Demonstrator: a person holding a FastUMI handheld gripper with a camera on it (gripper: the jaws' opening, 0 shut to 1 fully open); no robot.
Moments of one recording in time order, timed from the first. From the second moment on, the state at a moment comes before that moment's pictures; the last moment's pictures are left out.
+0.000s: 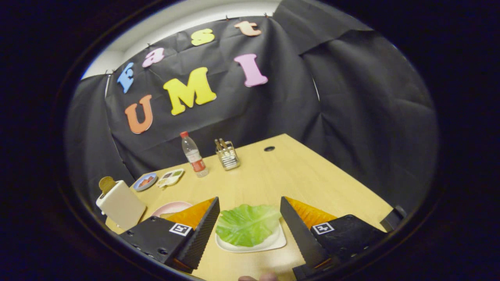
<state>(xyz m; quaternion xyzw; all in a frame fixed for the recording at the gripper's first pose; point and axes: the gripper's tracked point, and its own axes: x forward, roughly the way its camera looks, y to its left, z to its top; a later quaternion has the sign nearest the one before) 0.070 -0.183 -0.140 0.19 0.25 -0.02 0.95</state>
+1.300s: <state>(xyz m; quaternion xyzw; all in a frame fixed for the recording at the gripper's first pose) 0.112 -0.201 -0.222 0.25 0.34 -0.02 0.91</state>
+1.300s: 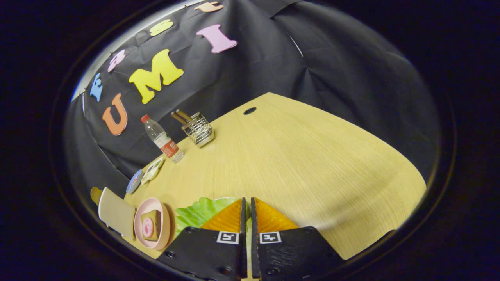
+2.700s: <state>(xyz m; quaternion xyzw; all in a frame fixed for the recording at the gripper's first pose) 0.105 -0.181 -0.172 0.29 0.30 0.01 0.91</state>
